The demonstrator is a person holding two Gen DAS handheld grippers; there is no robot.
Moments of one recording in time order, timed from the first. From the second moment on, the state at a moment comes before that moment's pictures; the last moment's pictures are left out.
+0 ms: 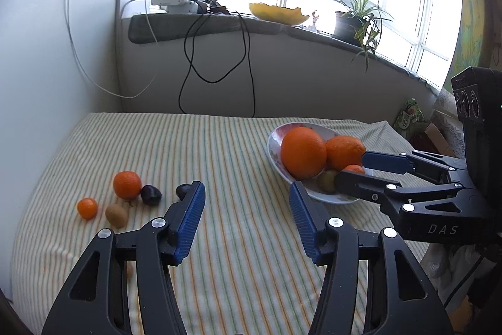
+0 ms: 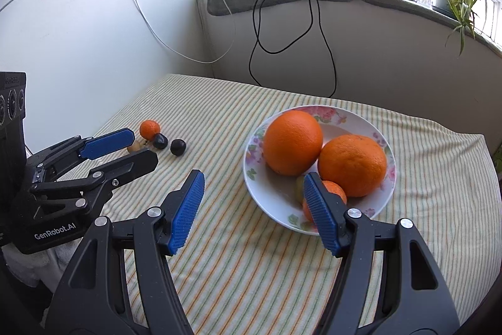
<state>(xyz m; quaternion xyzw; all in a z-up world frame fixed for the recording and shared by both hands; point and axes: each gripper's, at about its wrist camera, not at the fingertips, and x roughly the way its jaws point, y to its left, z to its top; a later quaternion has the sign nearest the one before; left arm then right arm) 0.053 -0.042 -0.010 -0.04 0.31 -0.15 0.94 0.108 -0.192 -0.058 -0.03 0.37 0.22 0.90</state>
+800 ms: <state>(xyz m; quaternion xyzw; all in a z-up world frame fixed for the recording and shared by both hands) 0.023 0.041 -0.040 -0.06 0.36 -0.05 0.93 0.125 -0.113 -0.067 -0.06 0.38 0.32 0.86</state>
